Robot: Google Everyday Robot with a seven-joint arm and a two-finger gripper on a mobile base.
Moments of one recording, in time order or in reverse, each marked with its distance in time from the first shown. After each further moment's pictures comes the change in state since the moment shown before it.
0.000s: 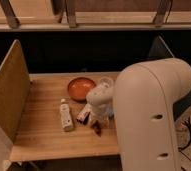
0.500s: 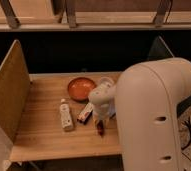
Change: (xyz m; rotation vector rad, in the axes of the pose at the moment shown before) arm 0.004 -0.020 -0.007 0.015 -0.002 0.055
